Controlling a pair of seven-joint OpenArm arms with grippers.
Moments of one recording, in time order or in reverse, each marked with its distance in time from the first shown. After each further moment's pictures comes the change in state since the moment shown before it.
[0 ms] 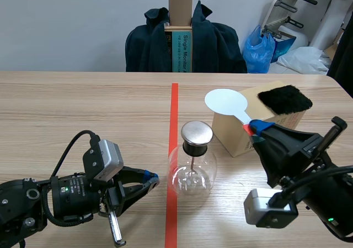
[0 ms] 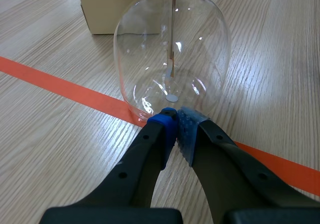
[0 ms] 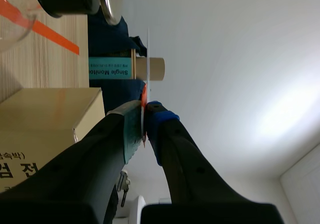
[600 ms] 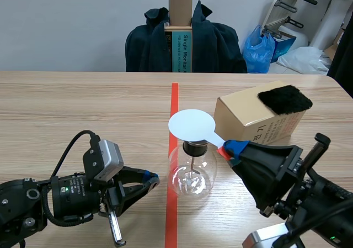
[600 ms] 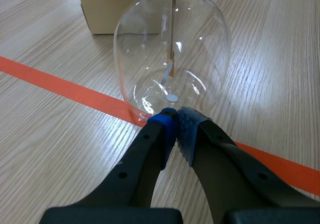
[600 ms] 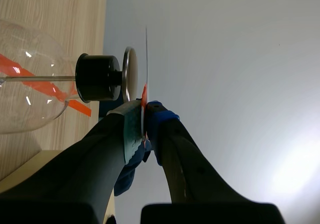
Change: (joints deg) left arm 0.0 0.0 0.0 0.0 0.0 0.0 0.0; right arm 0.0 0.0 0.0 0.0 0.0 1.1 15.6
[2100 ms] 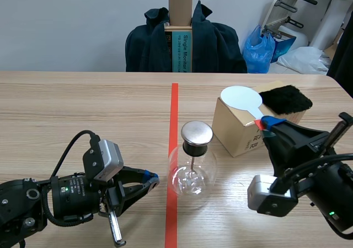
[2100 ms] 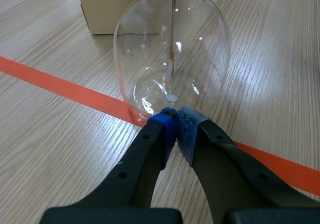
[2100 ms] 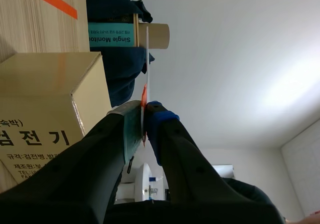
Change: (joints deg) left arm 0.0 0.0 0.0 0.0 0.0 0.0 0.0; right arm 0.0 0.0 0.0 0.0 0.1 0.0 -23.6
